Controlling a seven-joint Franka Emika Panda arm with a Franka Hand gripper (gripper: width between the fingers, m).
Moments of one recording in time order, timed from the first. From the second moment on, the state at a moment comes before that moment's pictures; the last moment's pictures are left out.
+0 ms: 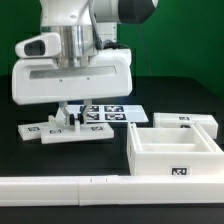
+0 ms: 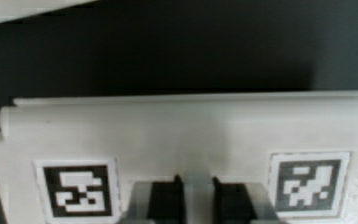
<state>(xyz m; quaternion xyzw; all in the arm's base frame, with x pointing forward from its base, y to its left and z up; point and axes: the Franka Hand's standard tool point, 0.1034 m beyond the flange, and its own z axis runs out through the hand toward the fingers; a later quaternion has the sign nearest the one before) 0.490 -0.069 0.046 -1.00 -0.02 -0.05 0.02</state>
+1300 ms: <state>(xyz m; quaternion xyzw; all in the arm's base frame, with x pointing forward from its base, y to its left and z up) 0.442 0.046 0.080 -0.75 0.65 0.05 0.05</state>
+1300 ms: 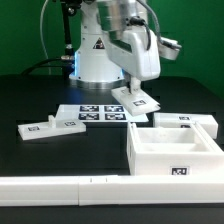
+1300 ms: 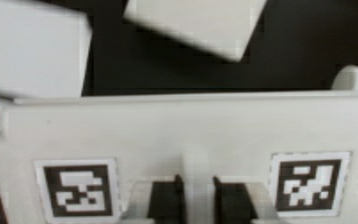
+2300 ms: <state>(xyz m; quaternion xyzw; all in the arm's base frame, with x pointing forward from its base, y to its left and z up) 0.421 0.137 0.081 -0.67 0.73 0.07 -0.08</state>
